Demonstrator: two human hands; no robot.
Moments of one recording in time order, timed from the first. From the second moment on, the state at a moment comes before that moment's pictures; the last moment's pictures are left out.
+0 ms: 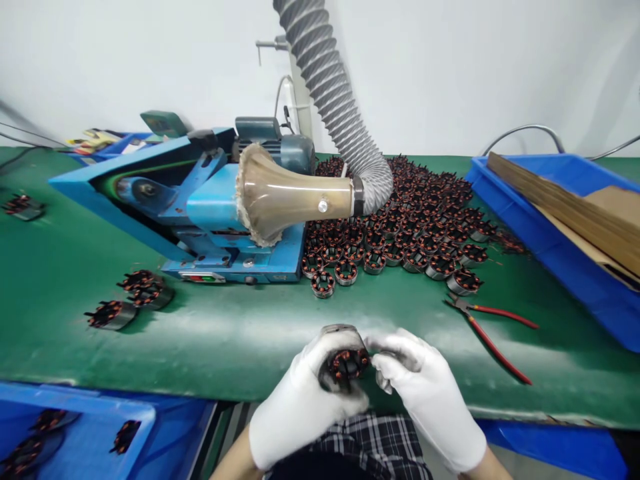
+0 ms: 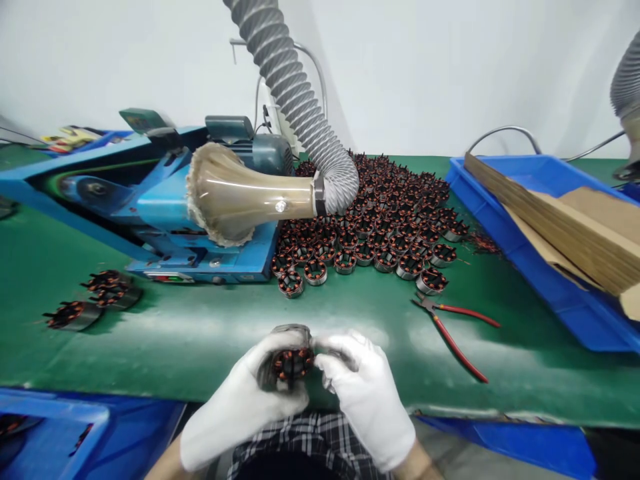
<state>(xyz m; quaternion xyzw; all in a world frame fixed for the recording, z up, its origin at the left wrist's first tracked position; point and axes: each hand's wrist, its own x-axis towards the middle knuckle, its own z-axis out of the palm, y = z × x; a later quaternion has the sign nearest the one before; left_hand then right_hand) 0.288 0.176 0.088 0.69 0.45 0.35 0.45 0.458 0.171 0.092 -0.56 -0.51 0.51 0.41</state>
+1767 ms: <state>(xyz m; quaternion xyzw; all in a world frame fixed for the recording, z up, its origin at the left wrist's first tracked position) 0.319 0.192 0.068 0.84 0.48 0.08 0.25 0.593 0.177 0.040 -0.79 -0.61 0.00 0.04</state>
